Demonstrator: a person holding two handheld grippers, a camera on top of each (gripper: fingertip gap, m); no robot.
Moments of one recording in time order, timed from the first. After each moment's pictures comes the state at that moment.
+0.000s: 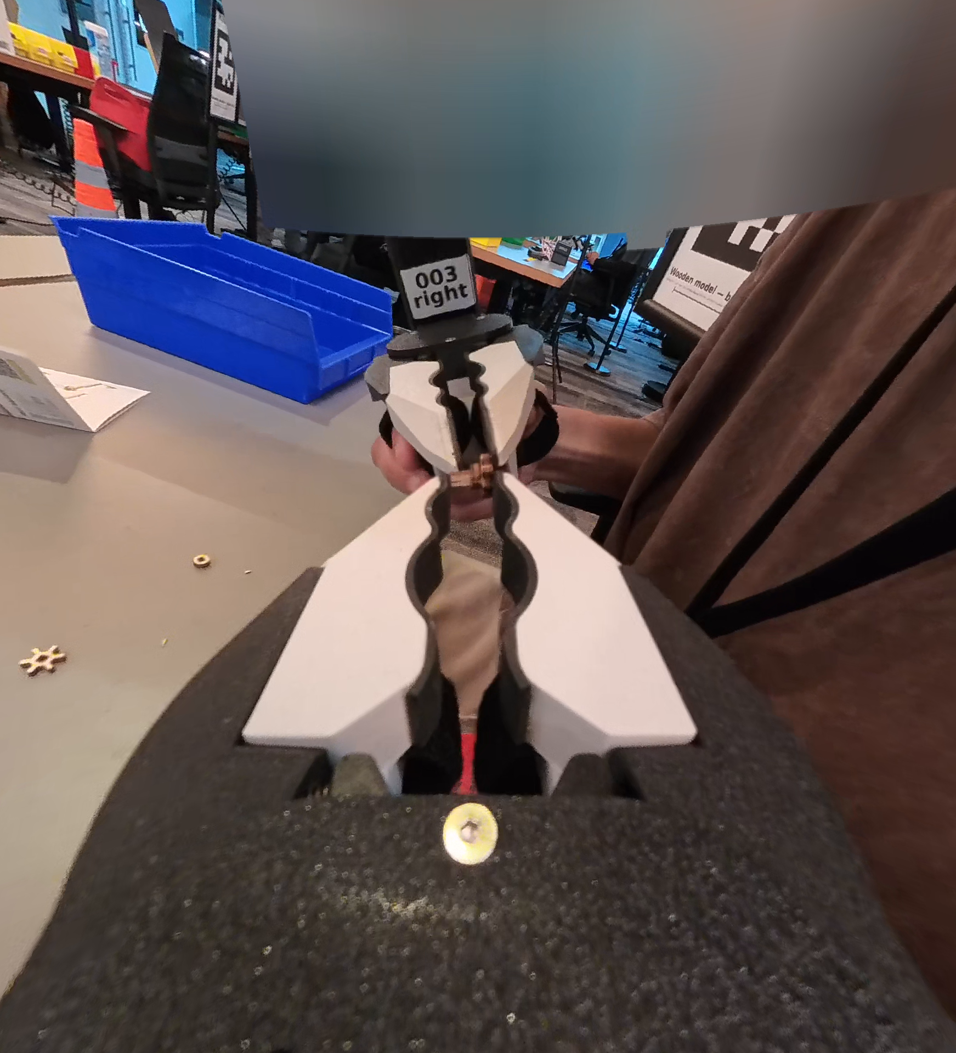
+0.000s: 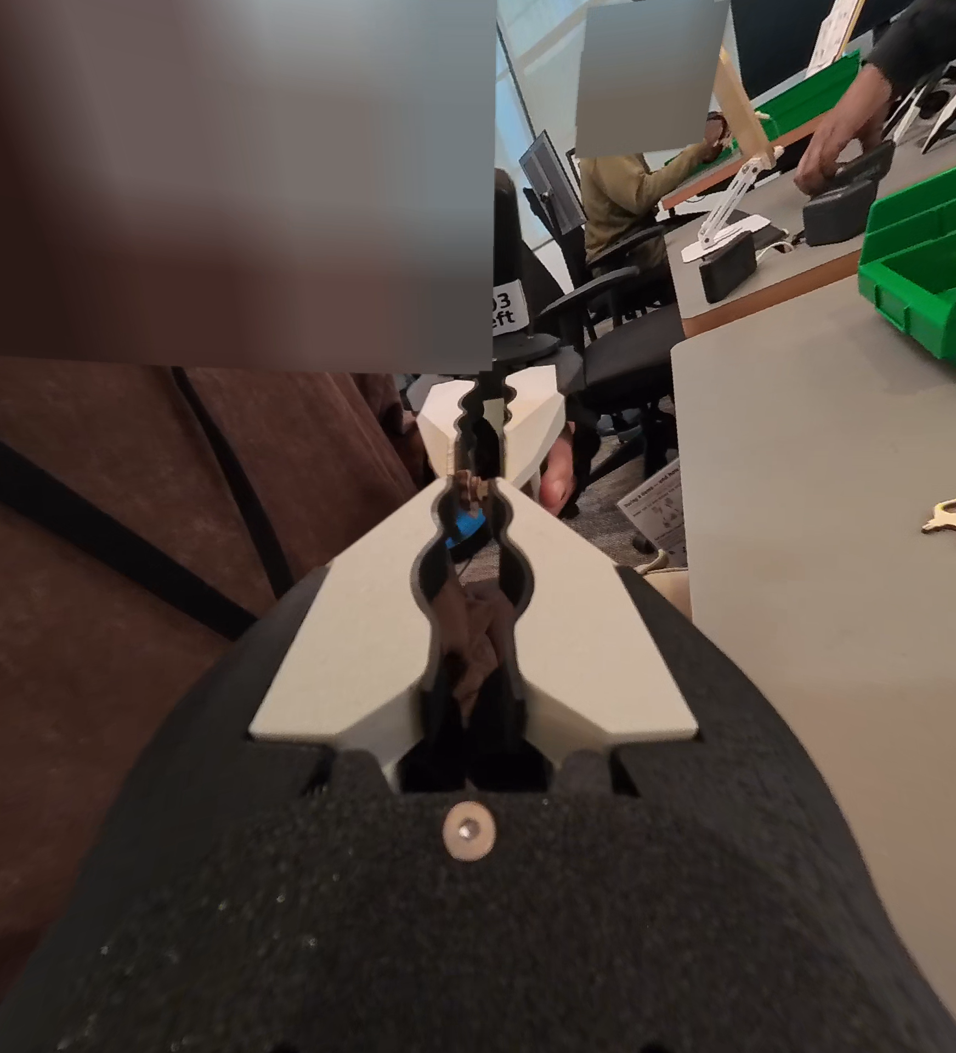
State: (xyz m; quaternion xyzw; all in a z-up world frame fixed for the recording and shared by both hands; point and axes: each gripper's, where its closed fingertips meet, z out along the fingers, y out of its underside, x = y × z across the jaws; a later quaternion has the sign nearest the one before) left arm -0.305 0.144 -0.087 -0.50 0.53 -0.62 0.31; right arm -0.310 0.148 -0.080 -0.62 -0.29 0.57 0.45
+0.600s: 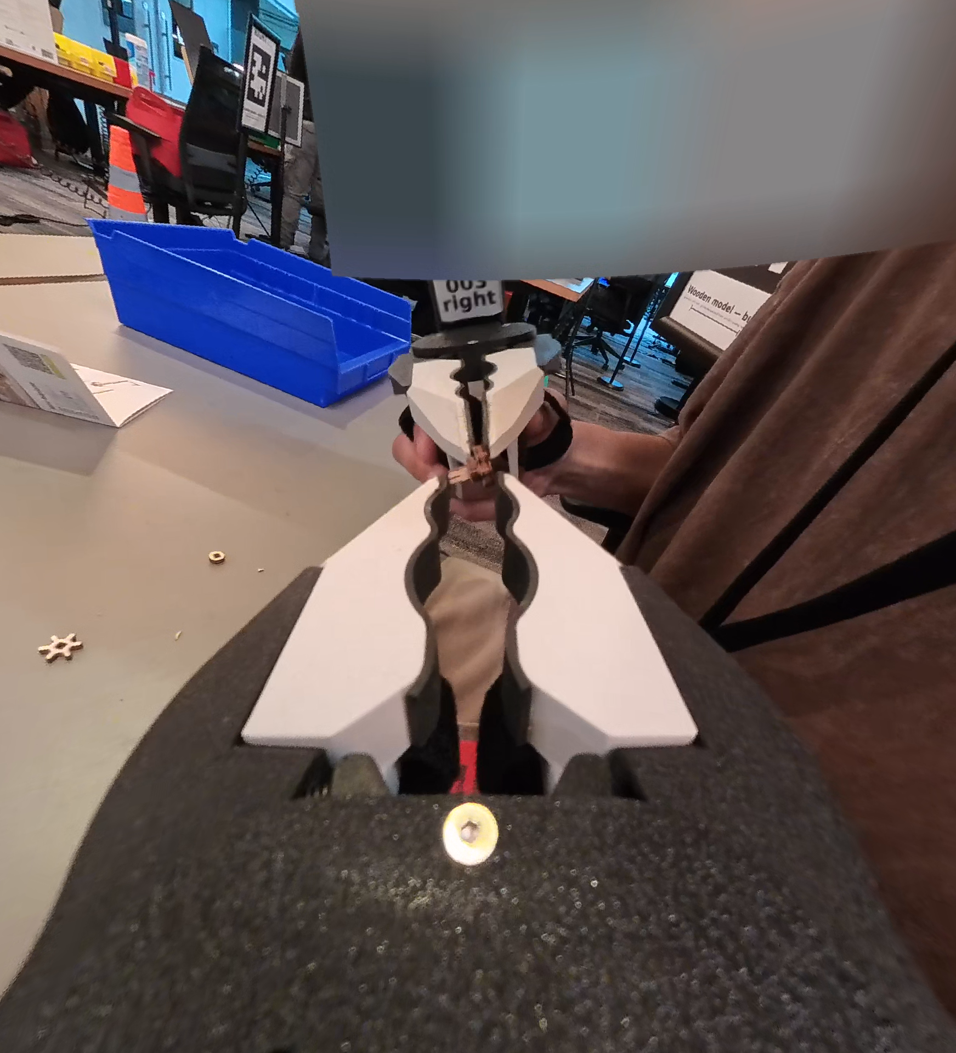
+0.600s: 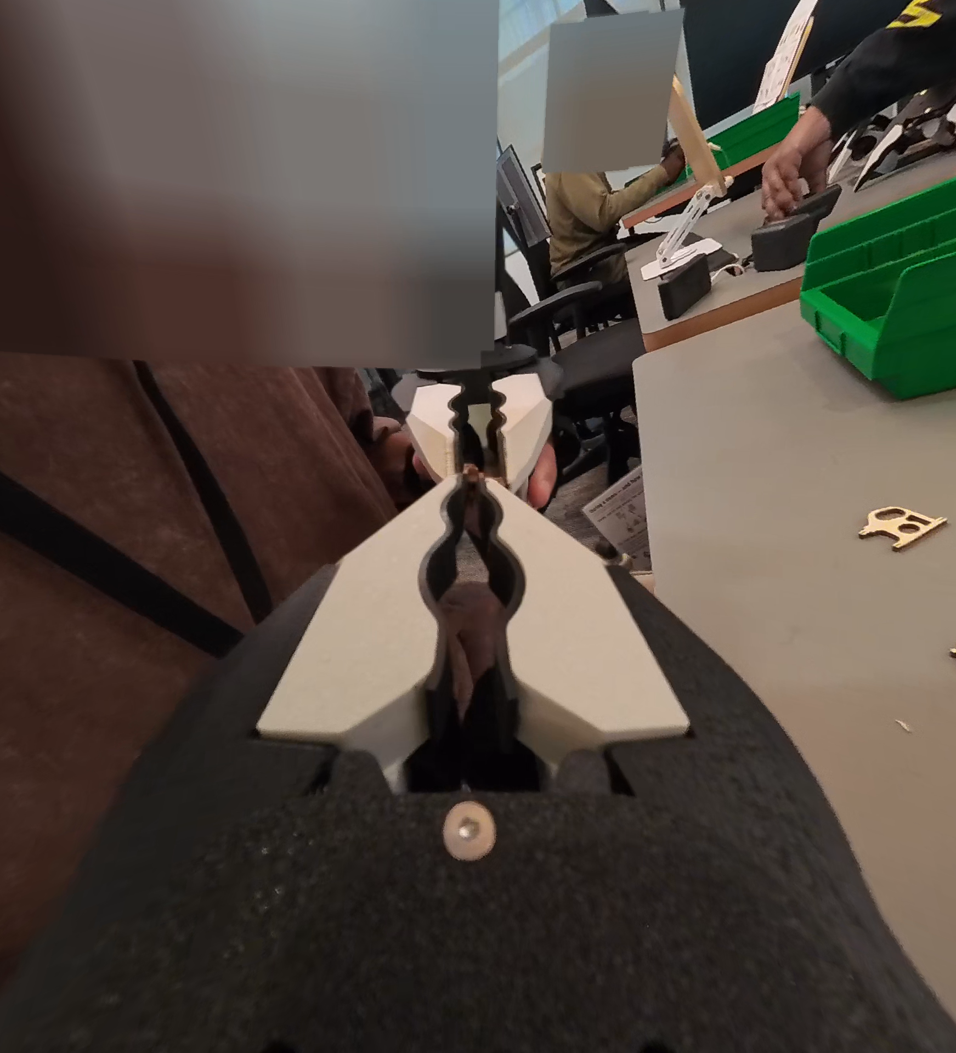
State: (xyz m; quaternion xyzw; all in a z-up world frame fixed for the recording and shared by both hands) left arm -0.303 0.150 -0.084 -0.51 0.51 -0.62 0.32; right arm -0.305 0.155 -0.080 -0.63 -0.28 0.54 0.48
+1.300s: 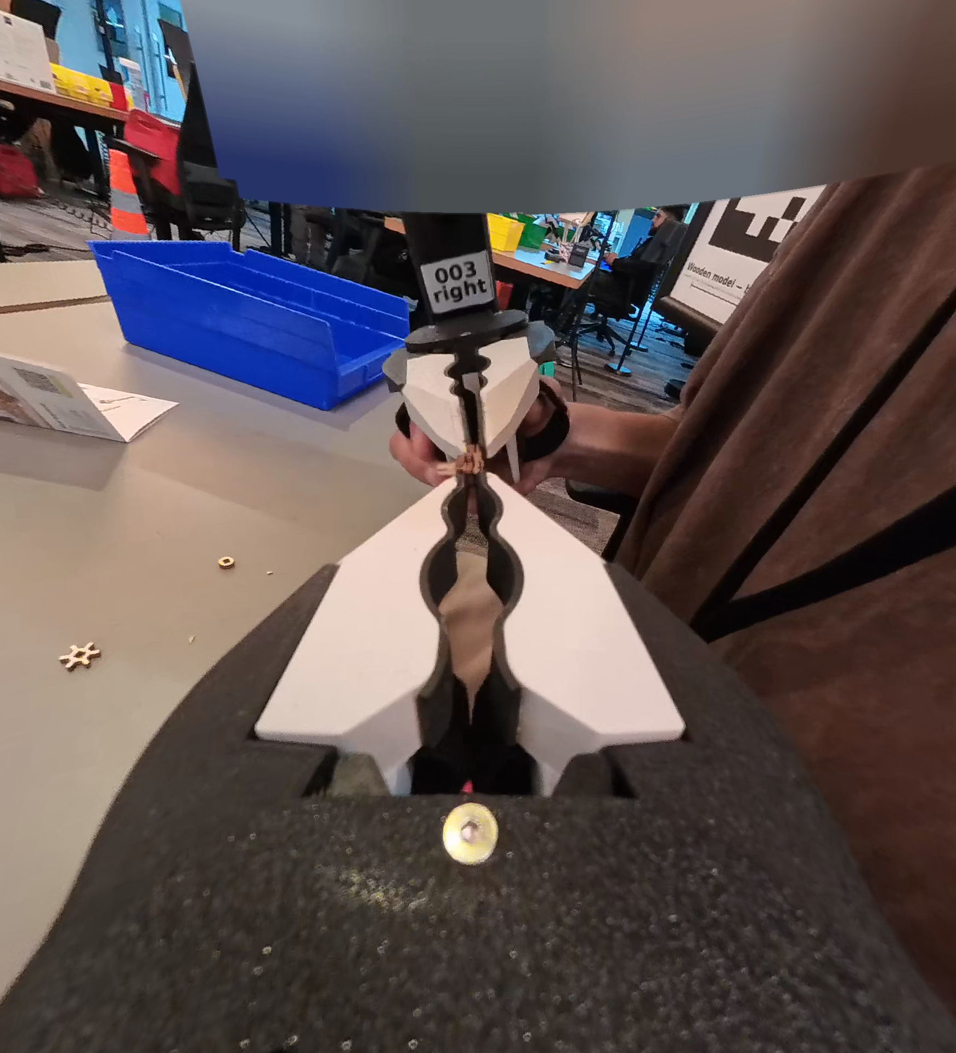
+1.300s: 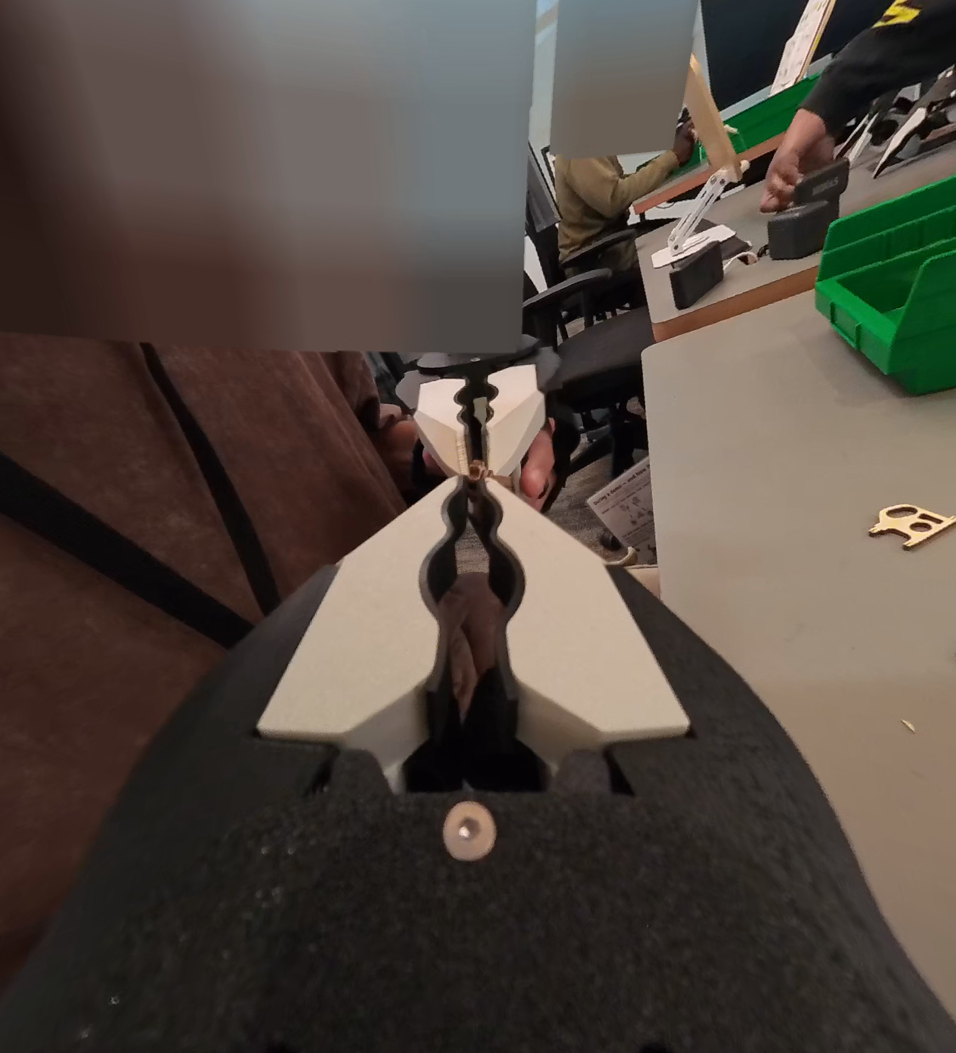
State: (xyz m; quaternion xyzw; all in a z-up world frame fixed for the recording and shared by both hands) left arm -0.306 0.148 -0.088 -0.49 0.53 -0.60 0.33; right arm -0.307 0.151 -0.081 -0.63 -0.29 0.54 0.47
